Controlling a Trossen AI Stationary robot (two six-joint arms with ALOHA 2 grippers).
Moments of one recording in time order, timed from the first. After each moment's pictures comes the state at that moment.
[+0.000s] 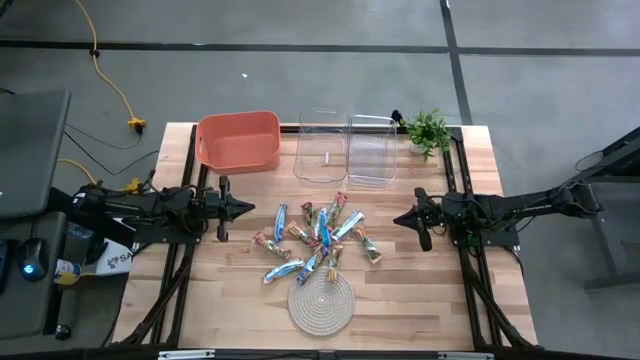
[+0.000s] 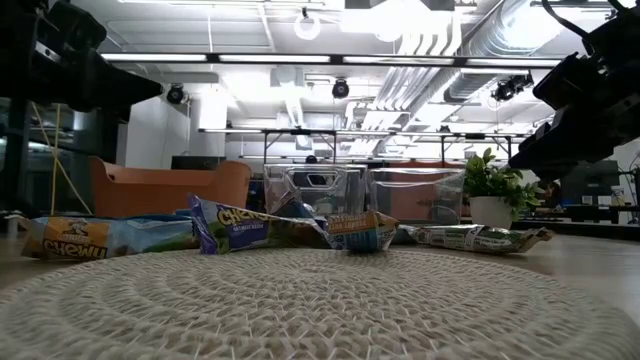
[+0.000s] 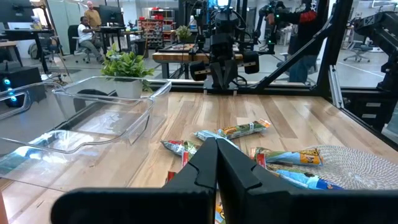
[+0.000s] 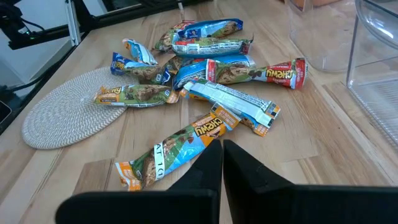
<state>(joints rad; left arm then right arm) -0.14 0.06 0.02 0.04 -0.23 -0.01 0.04 0.41 0.01 0.03 0.01 0.25</state>
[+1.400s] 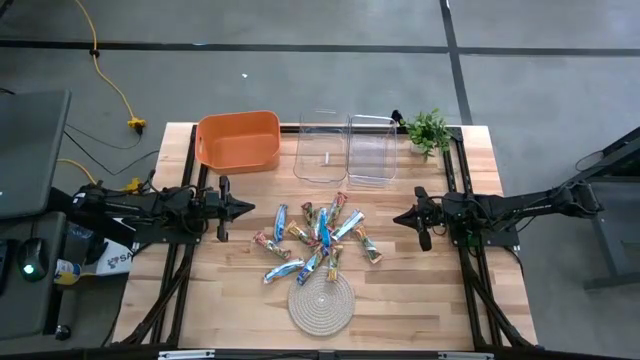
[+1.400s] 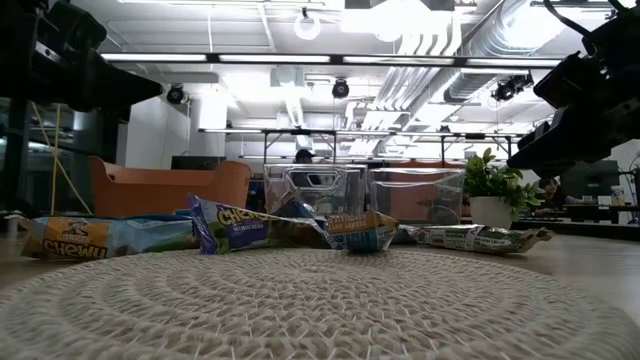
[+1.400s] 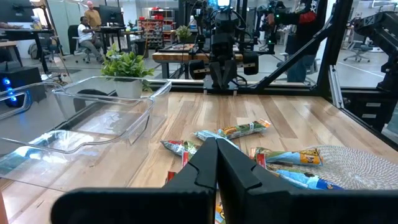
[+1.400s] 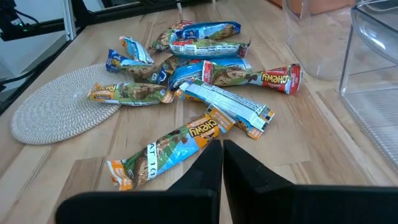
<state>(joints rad) -0.14 0.06 0.02 0.04 -0.23 -0.01 0.04 0.41 0.01 0.03 0.03 0.21</state>
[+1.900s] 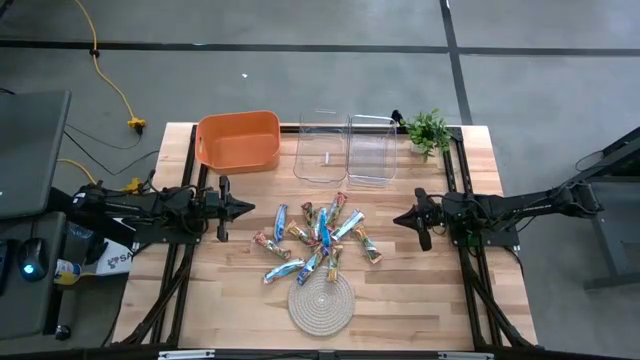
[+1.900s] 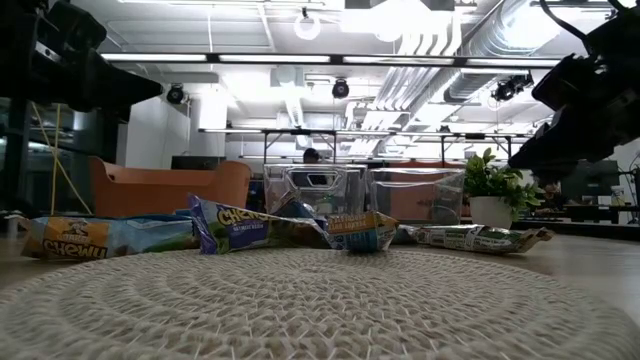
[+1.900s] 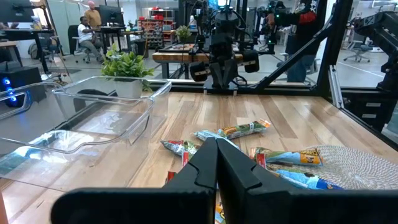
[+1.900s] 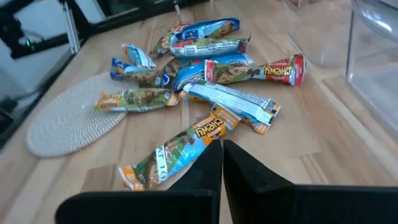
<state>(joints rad) -0.14 0.06 0.02 0.04 -0.23 -0.01 0.04 0.41 0.01 0.03 0.02 0.33</state>
